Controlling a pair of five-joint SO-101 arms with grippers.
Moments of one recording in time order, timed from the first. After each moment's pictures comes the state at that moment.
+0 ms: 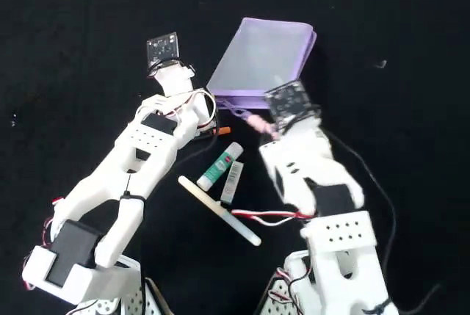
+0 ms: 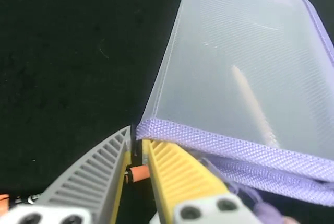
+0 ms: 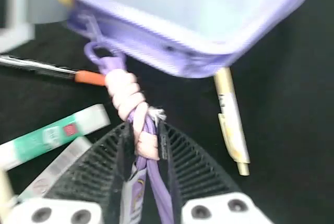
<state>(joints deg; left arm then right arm) 15.0 -8.6 35.5 22.4 30.1 -8.1 -59.2 66.0 45.8 13.3</state>
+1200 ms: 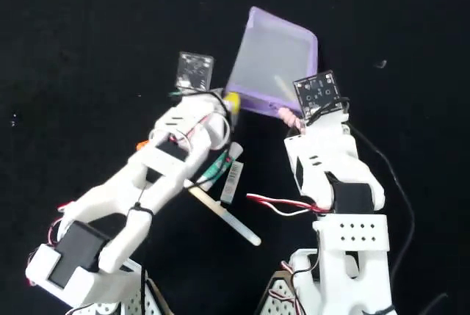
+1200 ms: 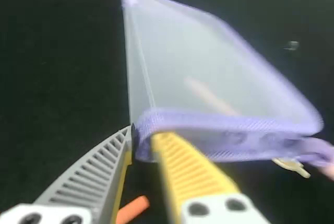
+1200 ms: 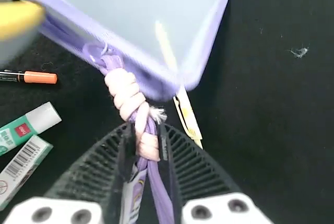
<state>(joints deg) 22.3 -8.5 49.1 -8.9 12.8 1.1 -59.4 60.4 51.8 15.9</state>
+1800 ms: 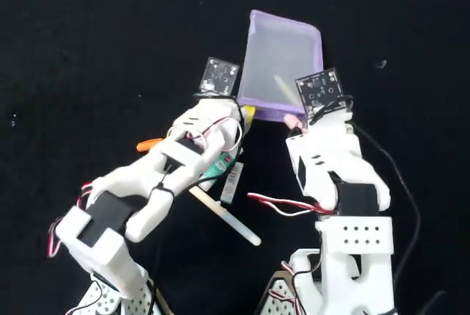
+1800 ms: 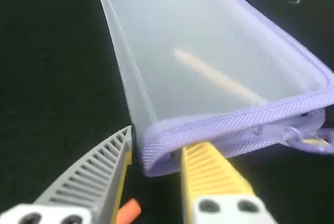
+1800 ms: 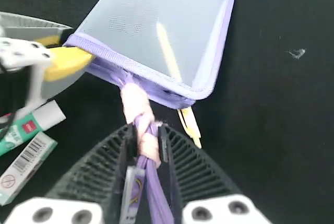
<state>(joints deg) 23.7 6.9 39.5 -10.6 7.2 1.1 -59.8 56.0 57.3 15.9</state>
